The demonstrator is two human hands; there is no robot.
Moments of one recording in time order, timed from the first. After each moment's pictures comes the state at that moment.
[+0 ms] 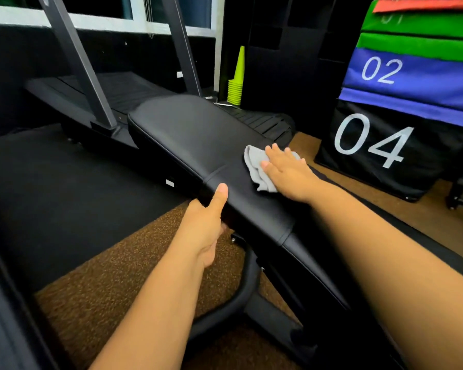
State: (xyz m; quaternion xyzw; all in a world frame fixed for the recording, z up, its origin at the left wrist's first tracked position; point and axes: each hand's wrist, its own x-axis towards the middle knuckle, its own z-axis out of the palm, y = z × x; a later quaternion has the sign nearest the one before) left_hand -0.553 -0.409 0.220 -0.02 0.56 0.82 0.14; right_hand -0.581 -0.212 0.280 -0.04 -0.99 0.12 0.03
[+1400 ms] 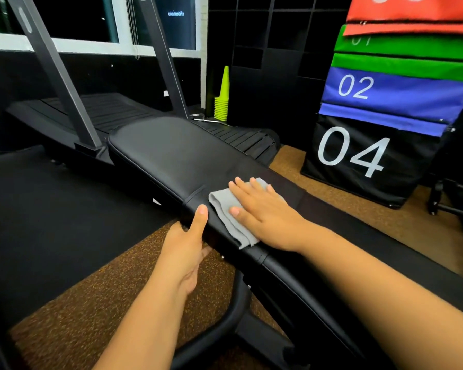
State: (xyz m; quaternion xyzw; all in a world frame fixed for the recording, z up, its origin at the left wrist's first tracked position) left_hand -0.542 -0.407 0.225 -0.02 0.55 0.83 0.13; right_hand -0.527 -0.227 0.269 0.11 -0.99 0.10 0.05
